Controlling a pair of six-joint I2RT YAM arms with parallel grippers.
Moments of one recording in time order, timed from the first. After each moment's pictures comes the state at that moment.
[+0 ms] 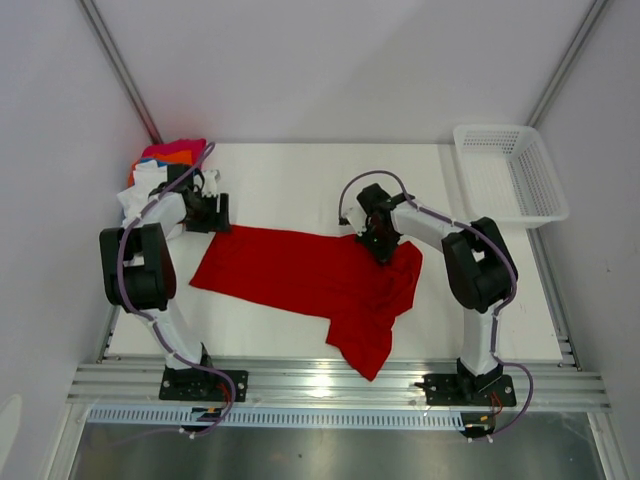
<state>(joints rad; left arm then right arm) 0.13 1.82 1.27 -0.53 0.25 0.16 0.53 1.97 1.40 -0.75 -0.04 -0.39</state>
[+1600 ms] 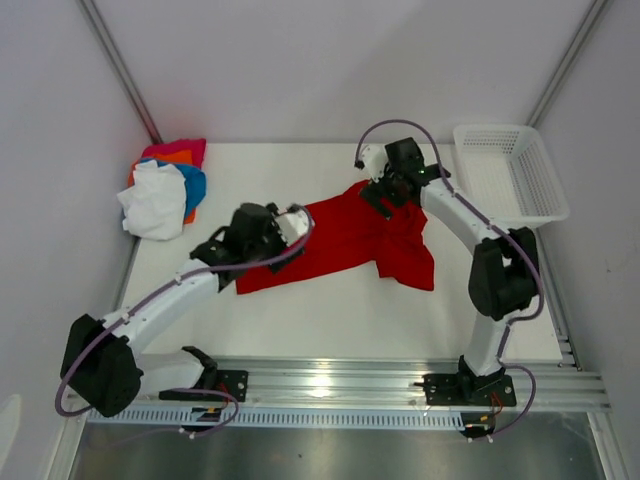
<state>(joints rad) -0.51 1.21 0.88 -0.32 0.03 0.51 0.40 1.89 1.59 -0.58 0.04 -0.57</state>
